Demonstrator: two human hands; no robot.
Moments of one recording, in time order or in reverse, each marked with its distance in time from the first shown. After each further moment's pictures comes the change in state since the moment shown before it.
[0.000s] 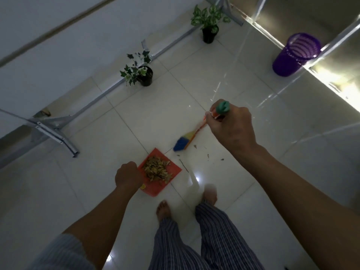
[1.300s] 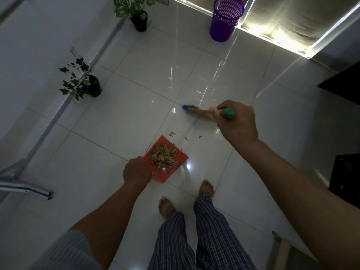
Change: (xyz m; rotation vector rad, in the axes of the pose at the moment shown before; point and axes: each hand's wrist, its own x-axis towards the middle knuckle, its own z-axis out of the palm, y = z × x) left_hand -0.013 0.062 0.027 0.196 -0.010 0.414; right_hand -0.097 0.061 -0.027 -0.054 0.194 0.529
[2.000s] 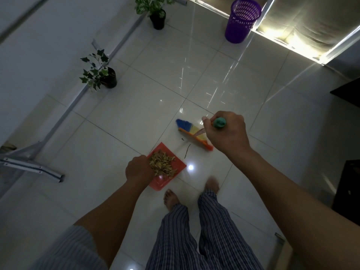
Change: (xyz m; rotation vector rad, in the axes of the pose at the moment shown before) left_hand -0.043 -0.056 -0.001 0.027 -0.023 -0.006; right_hand -0.076 -0.054 0.029 0.040 -0.140 0.057
